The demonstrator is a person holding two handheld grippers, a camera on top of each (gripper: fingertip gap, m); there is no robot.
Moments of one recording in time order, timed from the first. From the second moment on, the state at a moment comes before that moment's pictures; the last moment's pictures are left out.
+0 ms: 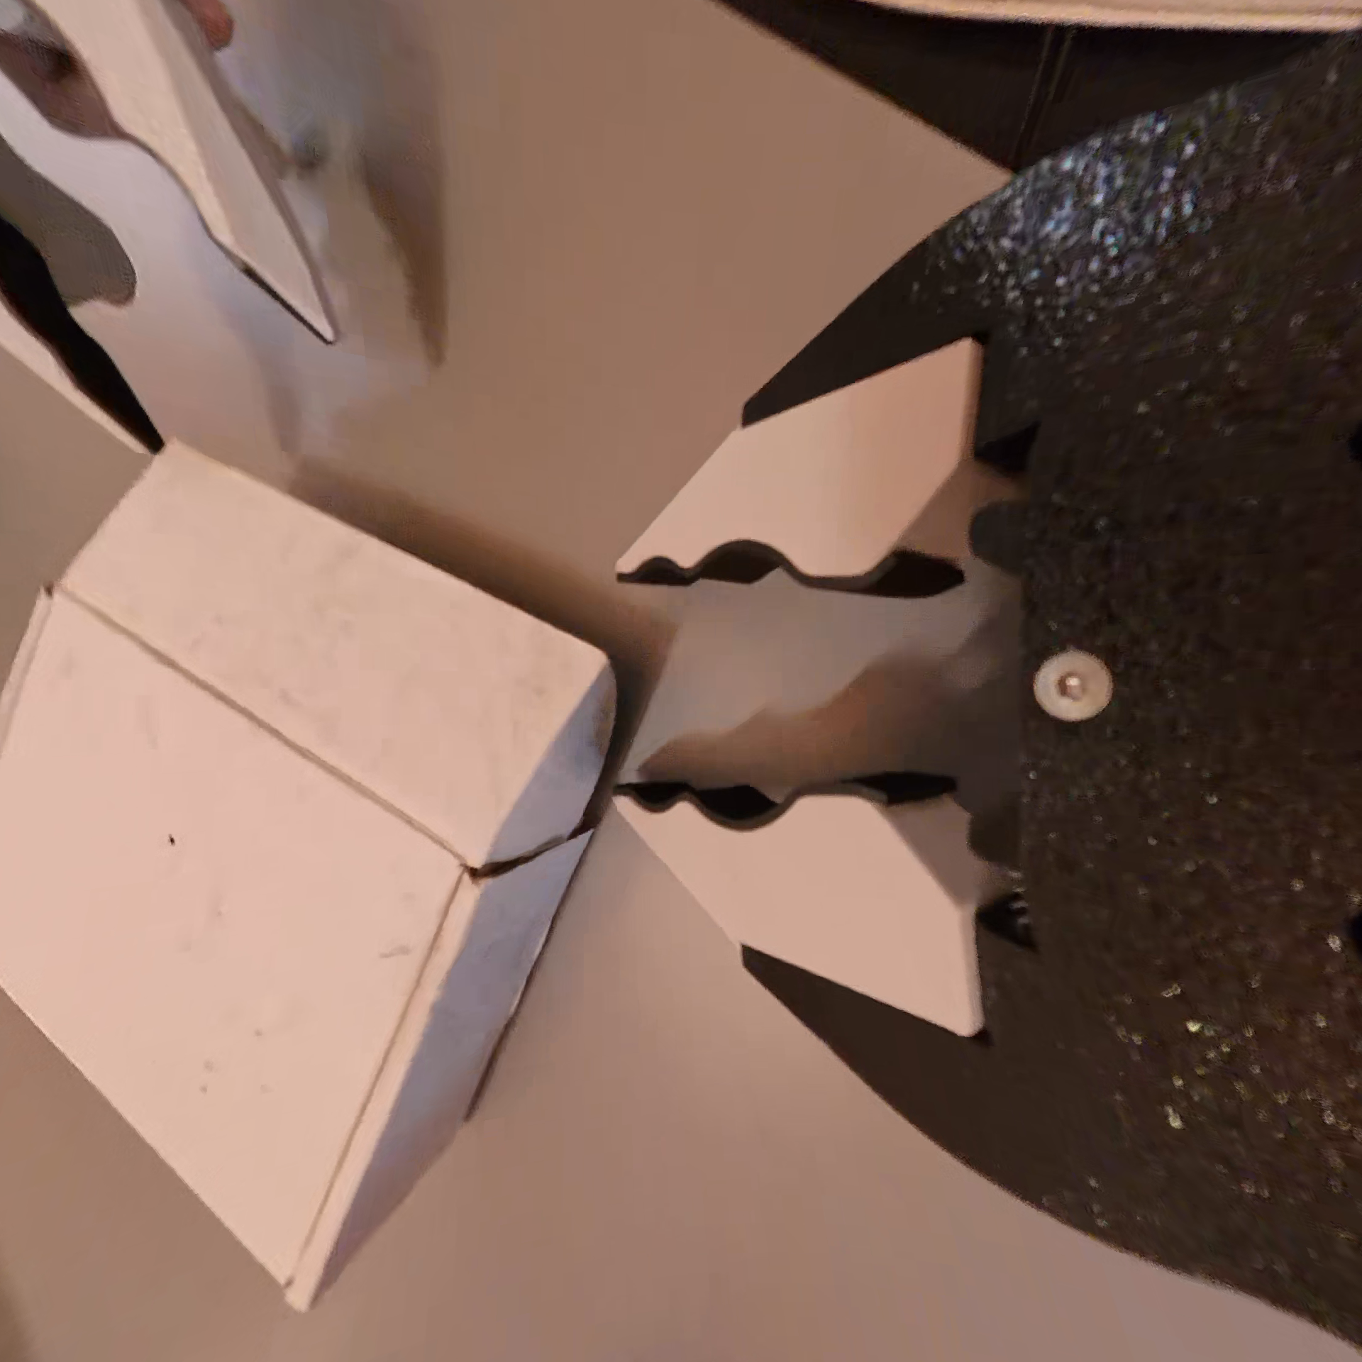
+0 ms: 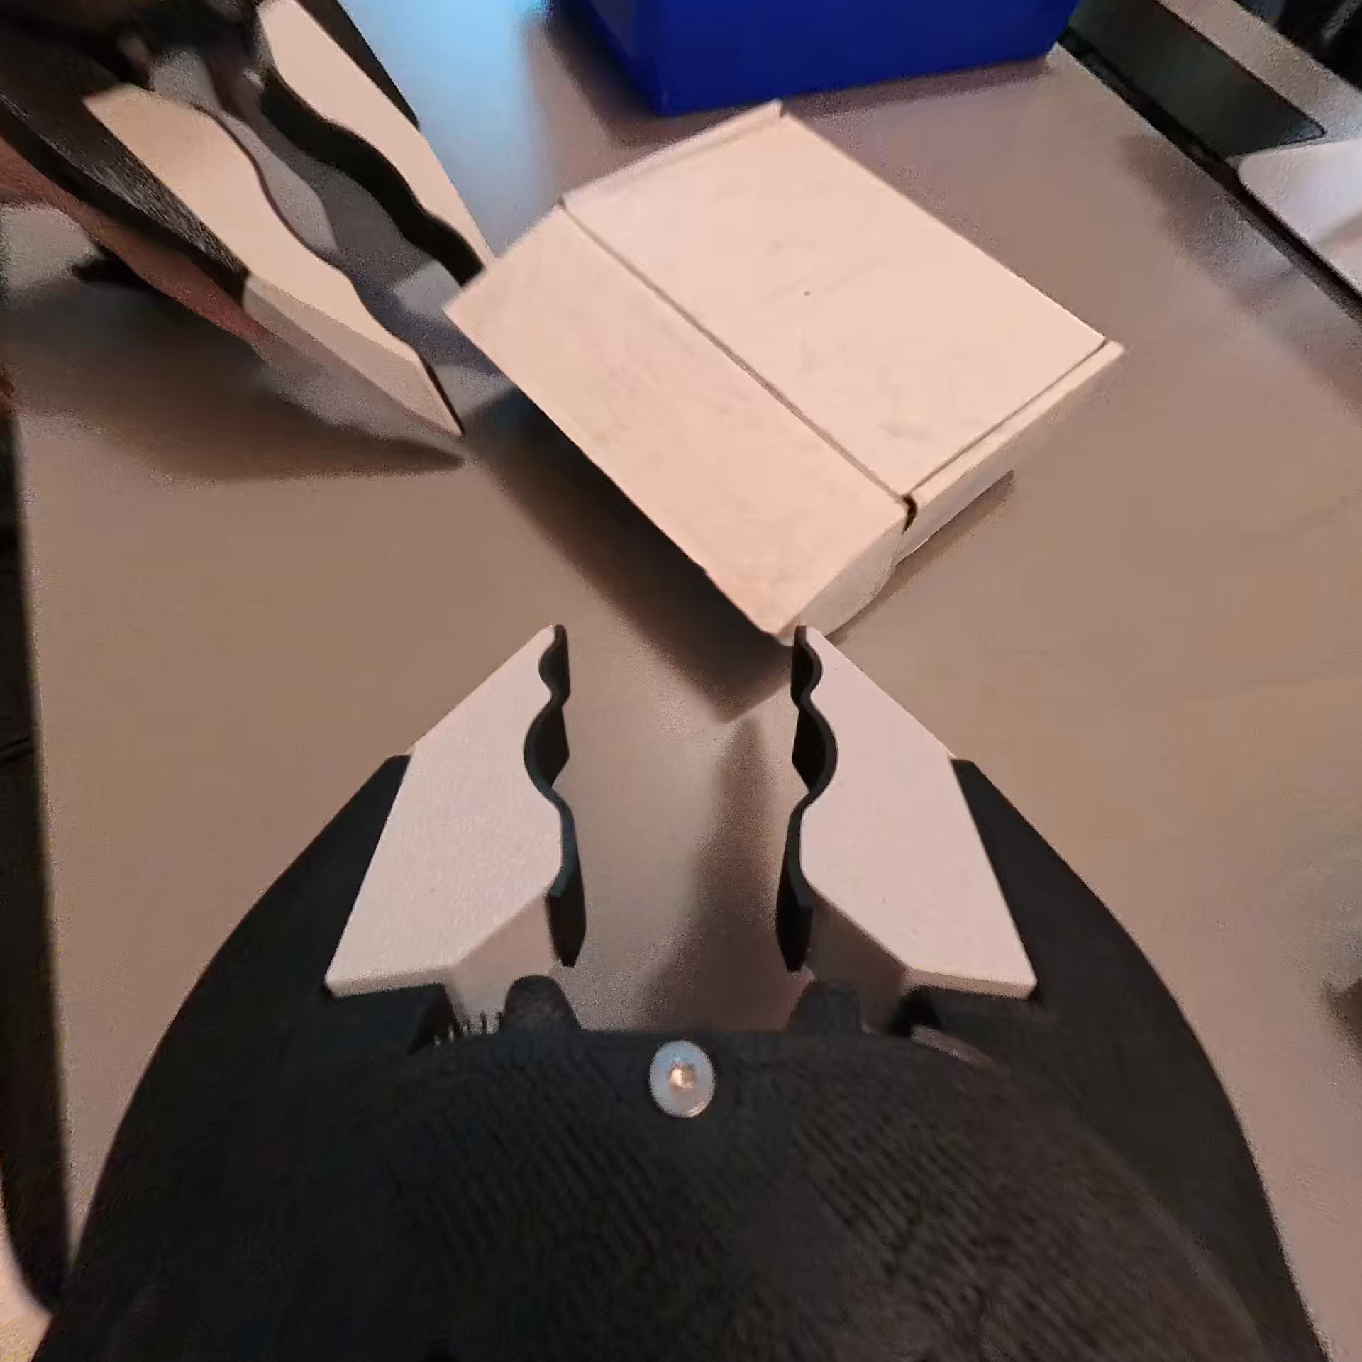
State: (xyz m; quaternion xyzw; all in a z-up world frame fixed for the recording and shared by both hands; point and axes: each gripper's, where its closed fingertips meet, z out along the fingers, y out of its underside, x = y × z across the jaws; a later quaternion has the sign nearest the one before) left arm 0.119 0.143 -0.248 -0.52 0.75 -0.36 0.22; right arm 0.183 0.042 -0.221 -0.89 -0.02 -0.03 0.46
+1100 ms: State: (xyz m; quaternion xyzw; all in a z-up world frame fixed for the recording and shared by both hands) left arm 0.154 0.173 -0.232 -0.54 0.69 -0.44 0.20; right arm 0.228 0.081 -0.232 -0.88 -0.06 0.10 0.45
